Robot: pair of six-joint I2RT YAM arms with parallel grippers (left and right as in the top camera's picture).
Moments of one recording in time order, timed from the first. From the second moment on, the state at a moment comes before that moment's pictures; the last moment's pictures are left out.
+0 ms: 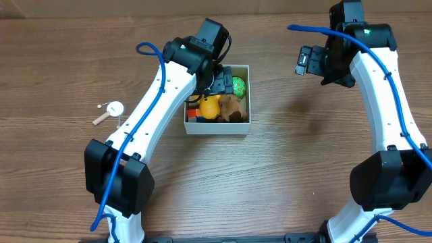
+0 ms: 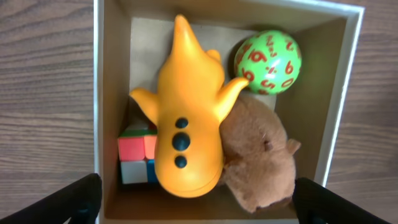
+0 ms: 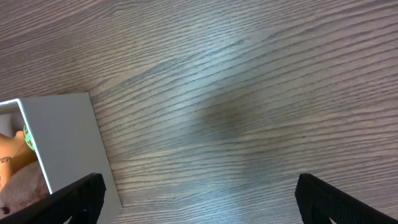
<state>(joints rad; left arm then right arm) -0.48 1.98 1.89 -1.18 -0.02 -0.58 0.04 1.89 1.86 -1.24 0.00 0.30</state>
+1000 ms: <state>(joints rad) -0.52 2.00 1.79 -1.09 0.02 -0.47 0.04 1.89 1.86 -1.24 0.00 0.30</state>
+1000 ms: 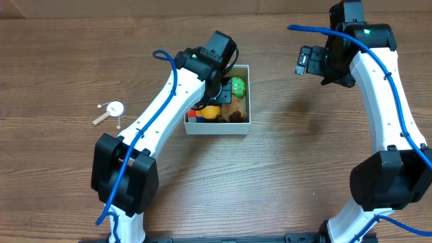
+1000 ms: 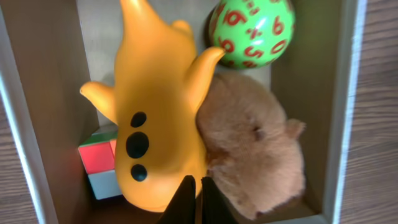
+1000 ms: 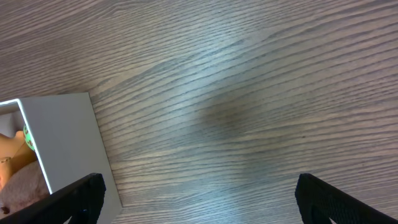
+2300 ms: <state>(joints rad) -0.50 2.03 1.87 -1.18 -0.10 -0.47 0.04 1.89 1.86 -1.24 0.00 0.30</state>
